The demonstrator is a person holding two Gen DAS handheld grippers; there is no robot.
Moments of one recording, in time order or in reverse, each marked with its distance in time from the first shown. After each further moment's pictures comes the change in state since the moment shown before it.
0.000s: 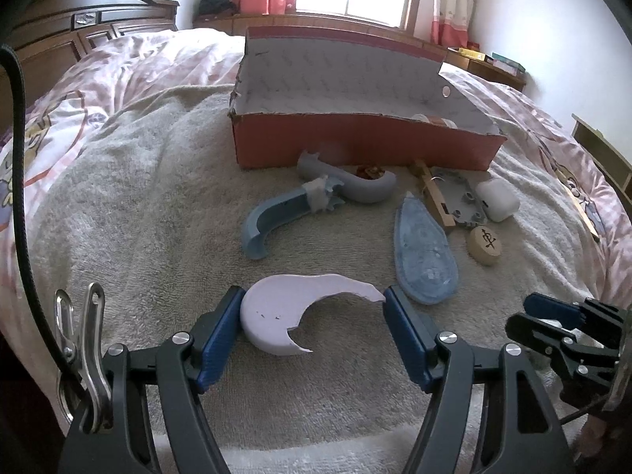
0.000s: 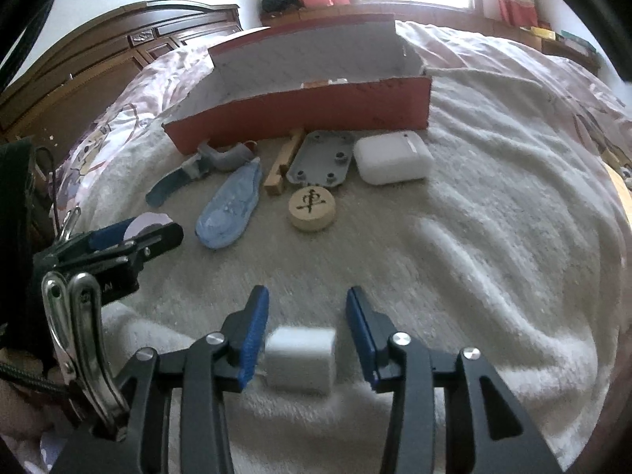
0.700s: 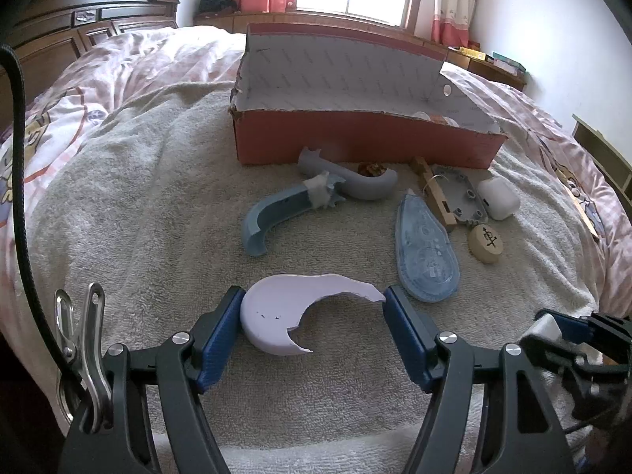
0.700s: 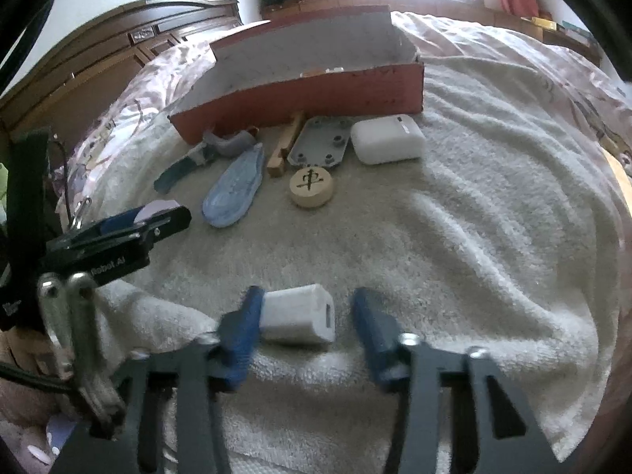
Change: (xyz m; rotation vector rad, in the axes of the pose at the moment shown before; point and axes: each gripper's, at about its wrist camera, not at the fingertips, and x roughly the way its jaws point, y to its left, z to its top) left arm 0.000 0.001 0.000 -0.007 0.003 -0.004; right arm -0.010 -0.004 -0.010 0.019 0.021 0.036
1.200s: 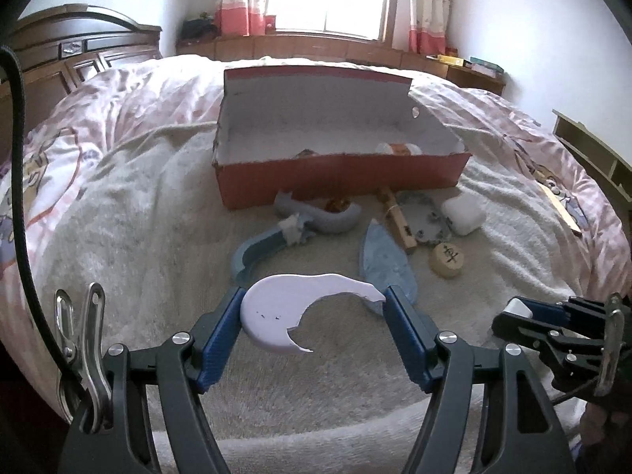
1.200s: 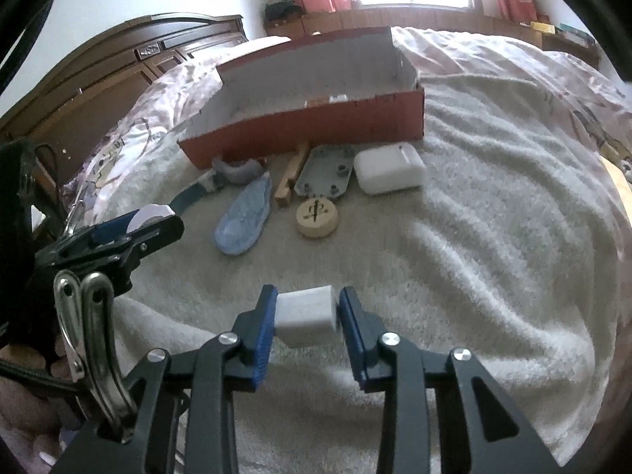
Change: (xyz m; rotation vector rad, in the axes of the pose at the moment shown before) left arm -0.030 -0.014 0.015 0.077 -0.071 -0.030; right arm -0.012 0.001 0.014 0.004 -0.060 0.017
